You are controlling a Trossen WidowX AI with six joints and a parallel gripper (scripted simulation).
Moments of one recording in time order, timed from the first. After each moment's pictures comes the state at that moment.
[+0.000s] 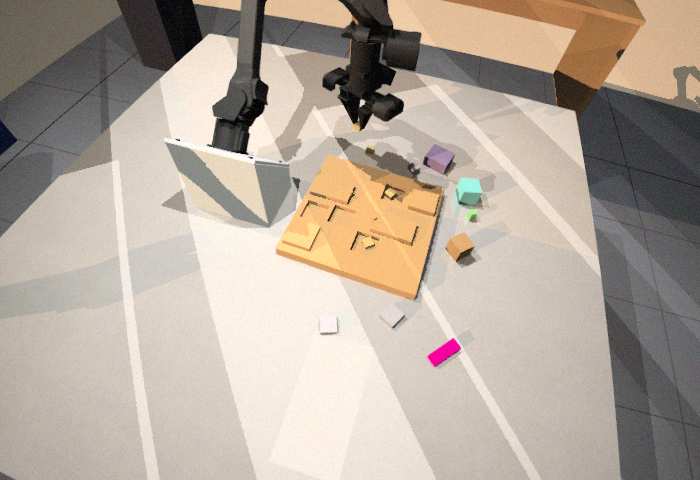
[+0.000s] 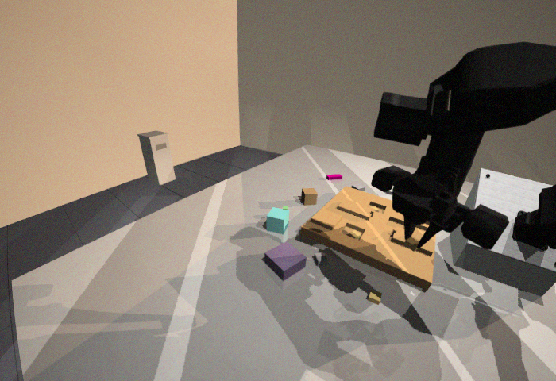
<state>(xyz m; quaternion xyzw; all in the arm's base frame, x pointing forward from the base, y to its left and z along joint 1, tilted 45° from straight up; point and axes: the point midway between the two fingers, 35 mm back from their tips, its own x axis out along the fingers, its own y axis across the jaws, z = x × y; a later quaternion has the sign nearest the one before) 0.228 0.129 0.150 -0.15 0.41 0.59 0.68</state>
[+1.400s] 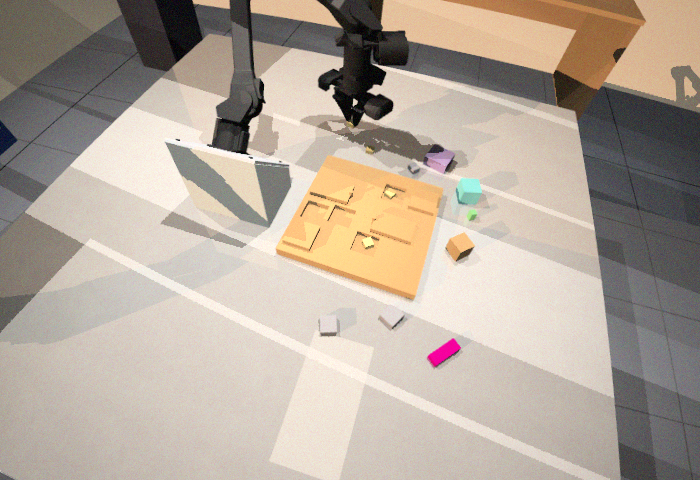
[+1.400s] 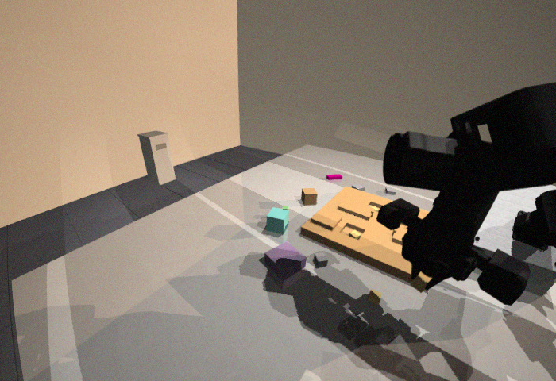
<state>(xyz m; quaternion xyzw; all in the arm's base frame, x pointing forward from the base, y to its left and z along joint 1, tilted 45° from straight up) 0.196 0.183 0.159 -0.14 0.40 0.60 0.68</state>
